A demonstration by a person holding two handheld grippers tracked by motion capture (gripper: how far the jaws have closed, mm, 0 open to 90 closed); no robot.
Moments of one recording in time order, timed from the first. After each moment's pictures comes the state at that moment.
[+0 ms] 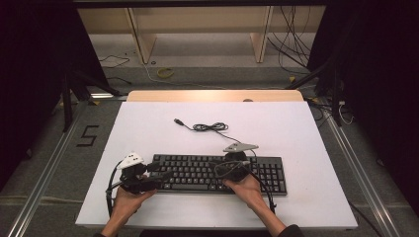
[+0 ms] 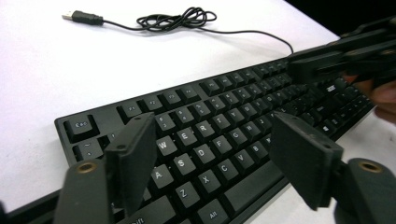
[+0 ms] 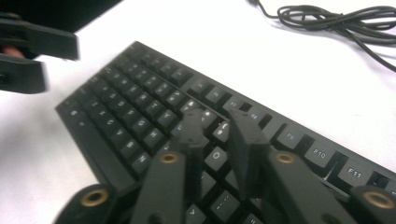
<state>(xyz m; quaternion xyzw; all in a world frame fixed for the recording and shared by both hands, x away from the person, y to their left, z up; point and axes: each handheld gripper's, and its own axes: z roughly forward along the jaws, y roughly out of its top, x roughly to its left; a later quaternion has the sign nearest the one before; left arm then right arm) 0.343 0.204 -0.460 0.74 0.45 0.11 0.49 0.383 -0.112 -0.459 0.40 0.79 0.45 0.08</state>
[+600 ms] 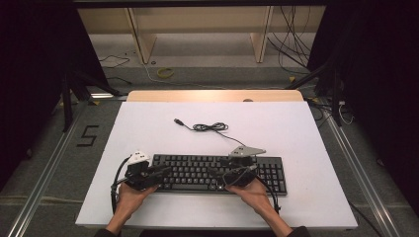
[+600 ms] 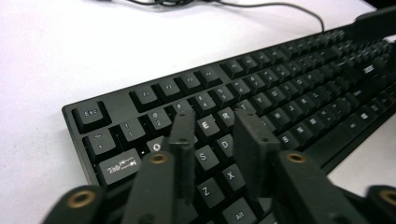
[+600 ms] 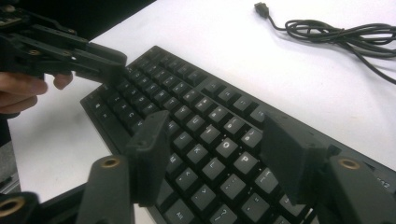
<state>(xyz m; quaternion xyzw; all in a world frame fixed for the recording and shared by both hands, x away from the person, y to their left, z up) 0.357 0.198 -0.469 0.76 0.46 0.11 0.45 0.367 -0.125 -0.451 0.37 0.79 0.47 0.08</state>
